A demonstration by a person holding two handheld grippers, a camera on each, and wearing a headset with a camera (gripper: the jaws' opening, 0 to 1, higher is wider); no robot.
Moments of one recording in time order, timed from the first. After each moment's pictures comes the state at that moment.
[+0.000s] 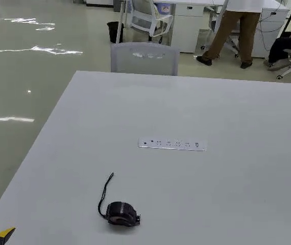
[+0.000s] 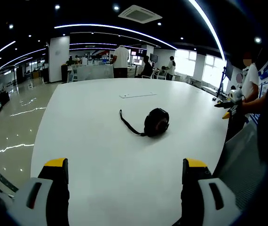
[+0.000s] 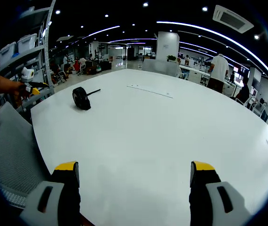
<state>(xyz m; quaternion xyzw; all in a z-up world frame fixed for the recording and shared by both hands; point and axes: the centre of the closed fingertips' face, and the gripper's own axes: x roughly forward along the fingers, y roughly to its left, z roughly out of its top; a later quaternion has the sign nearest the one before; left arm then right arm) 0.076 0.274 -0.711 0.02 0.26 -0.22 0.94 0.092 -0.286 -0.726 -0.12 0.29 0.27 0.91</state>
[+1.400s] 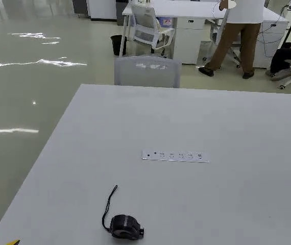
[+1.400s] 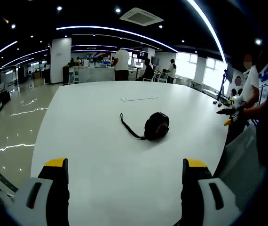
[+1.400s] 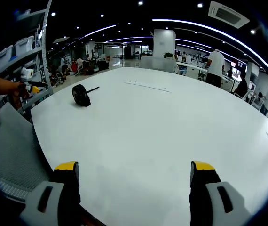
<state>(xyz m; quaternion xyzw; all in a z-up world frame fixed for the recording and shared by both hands) 0.078 0.275 -0.704 0.01 0.25 -0.21 0.94 0.077 -0.295 -0.739 -0.10 0.30 0.26 0.91</state>
